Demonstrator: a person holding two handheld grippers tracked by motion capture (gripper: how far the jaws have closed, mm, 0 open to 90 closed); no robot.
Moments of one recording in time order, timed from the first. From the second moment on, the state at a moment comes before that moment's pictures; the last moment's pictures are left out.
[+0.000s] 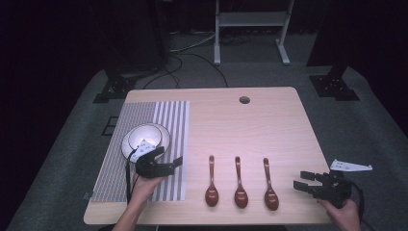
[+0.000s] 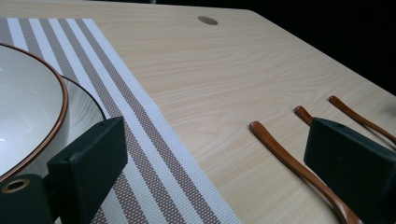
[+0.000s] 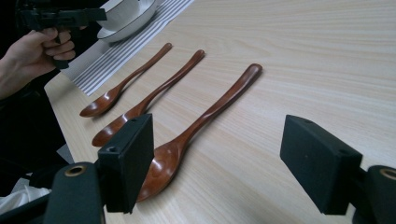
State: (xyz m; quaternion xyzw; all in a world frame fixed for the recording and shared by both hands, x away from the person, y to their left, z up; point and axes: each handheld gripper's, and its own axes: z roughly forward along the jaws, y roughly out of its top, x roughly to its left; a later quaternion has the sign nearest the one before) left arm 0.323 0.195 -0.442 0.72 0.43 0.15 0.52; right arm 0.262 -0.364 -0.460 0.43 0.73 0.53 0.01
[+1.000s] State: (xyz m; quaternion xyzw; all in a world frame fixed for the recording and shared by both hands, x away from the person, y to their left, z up) left arm 0.321 0.186 -0.444 0.73 0.42 0.15 0.52; right arm 0.270 -0.274 -0.447 0.36 0.79 0.50 -0.03
